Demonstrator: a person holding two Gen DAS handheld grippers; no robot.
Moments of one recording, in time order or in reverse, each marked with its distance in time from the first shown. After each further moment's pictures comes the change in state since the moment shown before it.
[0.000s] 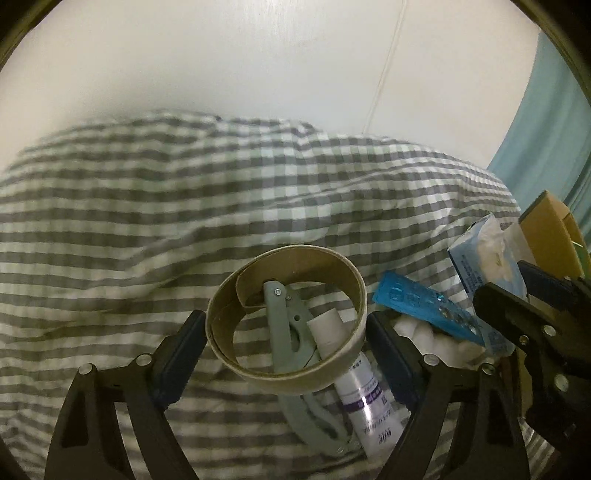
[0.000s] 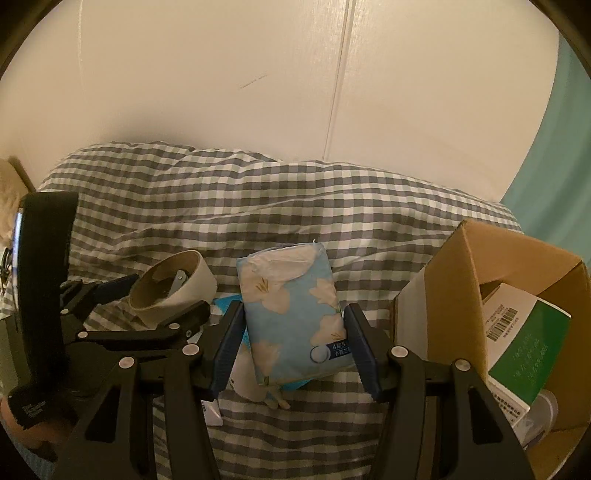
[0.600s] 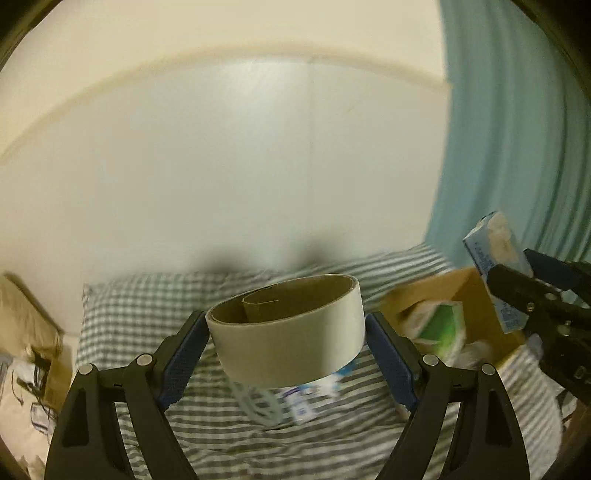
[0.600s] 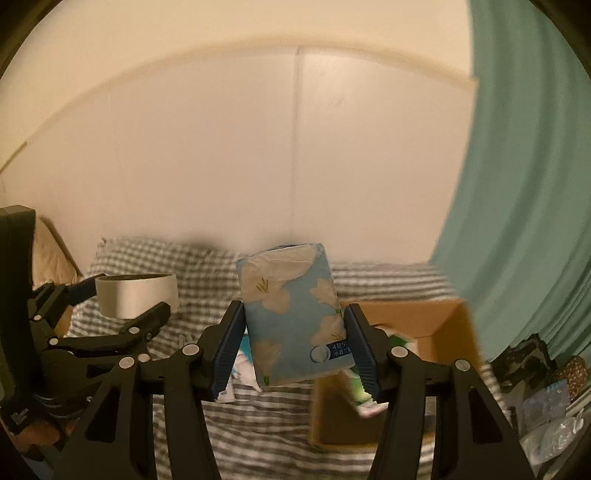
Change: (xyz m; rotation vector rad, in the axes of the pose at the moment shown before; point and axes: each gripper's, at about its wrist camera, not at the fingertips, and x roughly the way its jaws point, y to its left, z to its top) left arm -0.237 -0.109 0.033 0.128 -0.318 0.067; right arm -0.226 -0.062 0.009 0.059 -0.282 -0.019
